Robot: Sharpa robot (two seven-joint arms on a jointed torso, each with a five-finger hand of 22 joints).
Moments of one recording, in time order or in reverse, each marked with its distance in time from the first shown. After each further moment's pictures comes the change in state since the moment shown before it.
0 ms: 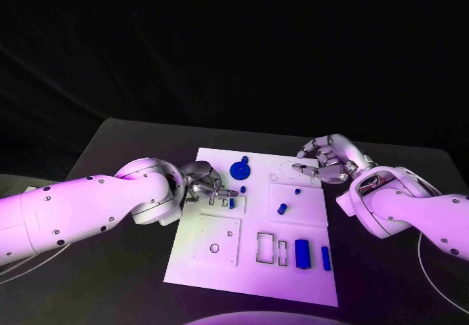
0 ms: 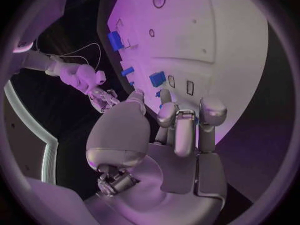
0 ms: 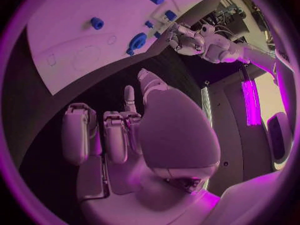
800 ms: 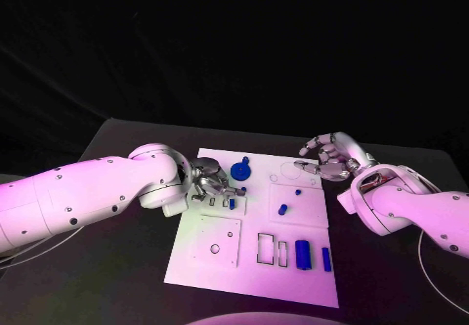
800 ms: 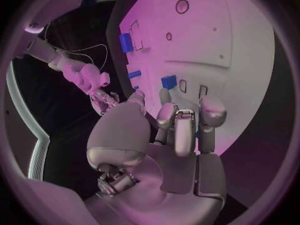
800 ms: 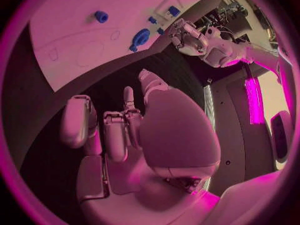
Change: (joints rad) left arm 0.064 0.069 -0.002 -0.059 0.128 0.154 -0.062; left_hand -0.007 0.019 0.000 0.000 0.000 0.008 -0.008 0.000 0.021 0.020 -0.005 0.010 0.016 0.000 -0.007 0.000 0.000 0.000 0.009 -0.009 0.004 0.016; right arm 0.009 0.004 0.000 -0.018 0.032 -0.010 -0.004; right_hand -0.019 -0.003 0.003 -0.001 0.012 -0.043 0.007 0.016 -0.005 0.000 0.000 -0.147 0.000 0.000 0.000 -0.055 0.000 0.022 -0.045 0.002 -0.196 0.000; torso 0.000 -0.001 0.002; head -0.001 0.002
